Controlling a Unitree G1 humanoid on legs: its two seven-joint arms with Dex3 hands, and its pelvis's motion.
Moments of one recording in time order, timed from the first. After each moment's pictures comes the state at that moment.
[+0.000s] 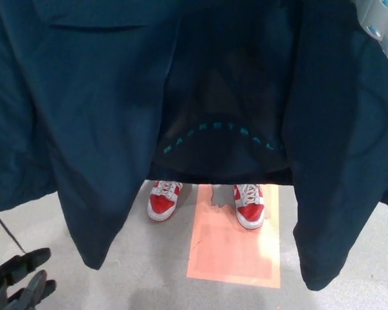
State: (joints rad) left_arm -0.18 0.39 0.30 1.07 -0.12 -0.34 -0.56; right_arm -1.58 -0.36 0.71 1.20 -0.62 -0.04 0.10
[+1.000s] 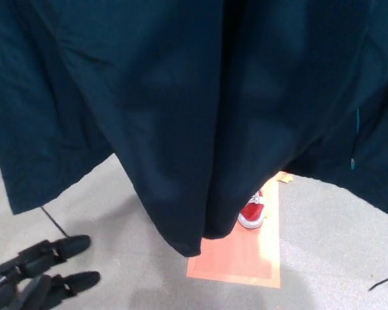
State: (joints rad) left_arm 0.20 0.46 0.21 0.17 -0.46 0.02 -0.96; right_arm -1.93 -0.34 0.51 1.33 -0.66 -0.09 -0.27
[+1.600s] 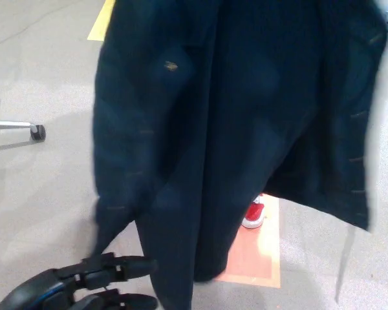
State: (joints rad) left_arm 0.19 0.49 0.01 -0.04 -0.45 0.09 -0.98; right_arm -1.93 -0.22 0.49 1.34 -0.67 -0.11 -0.29
